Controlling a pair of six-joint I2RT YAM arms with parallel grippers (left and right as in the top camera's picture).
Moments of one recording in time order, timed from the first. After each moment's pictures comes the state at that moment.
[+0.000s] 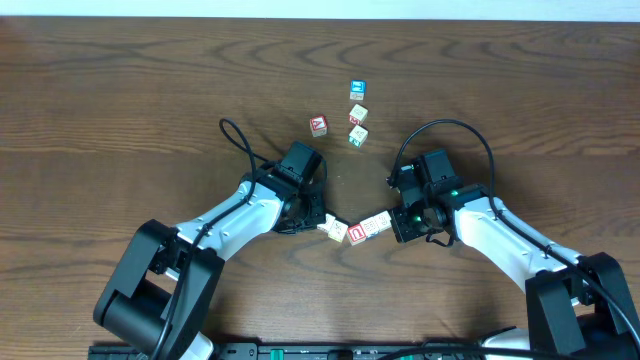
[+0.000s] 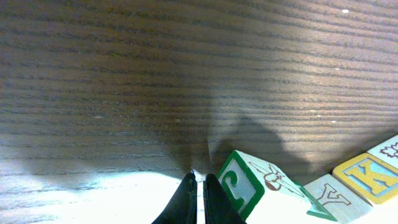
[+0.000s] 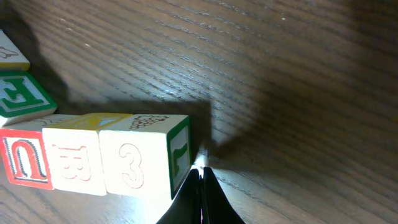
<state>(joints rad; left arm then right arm) -0.54 1.73 0.92 -0.52 0.23 -0.67 0.35 1.58 0.76 -0.50 -0.25 0.02</state>
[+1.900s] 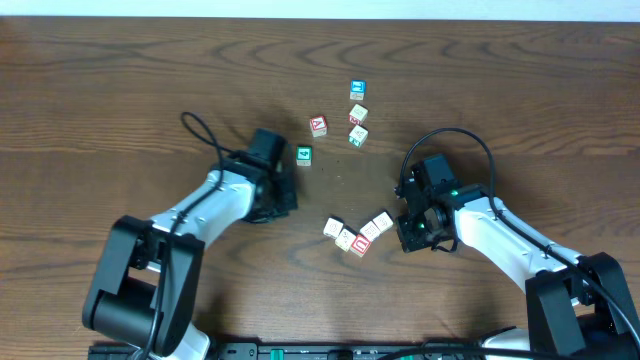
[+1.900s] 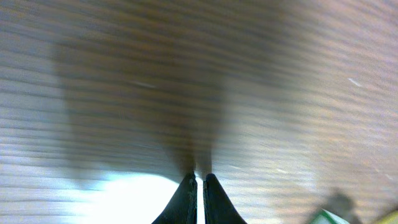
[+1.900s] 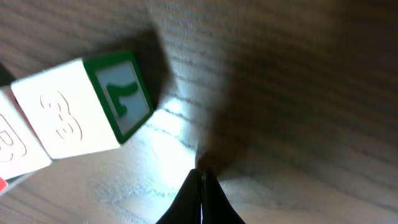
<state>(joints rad) -0.34 1.73 0.92 -0.56 0.19 -0.58 0.35 1.58 0.76 -0.64 -0.18 0.09</state>
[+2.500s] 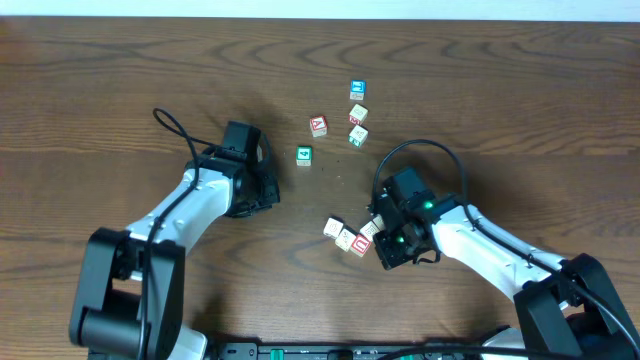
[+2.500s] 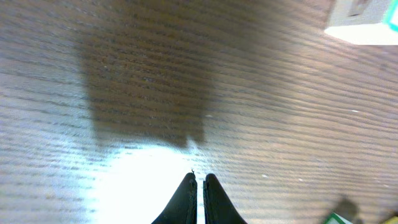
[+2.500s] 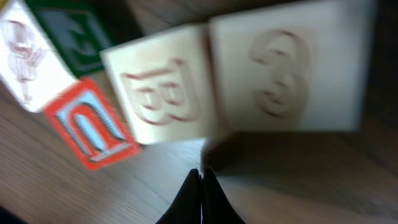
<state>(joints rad) -0.25 1.67 0.92 -0.58 0.19 -0.49 0.53 1.58 0.76 -0.65 -0.27 0.13</state>
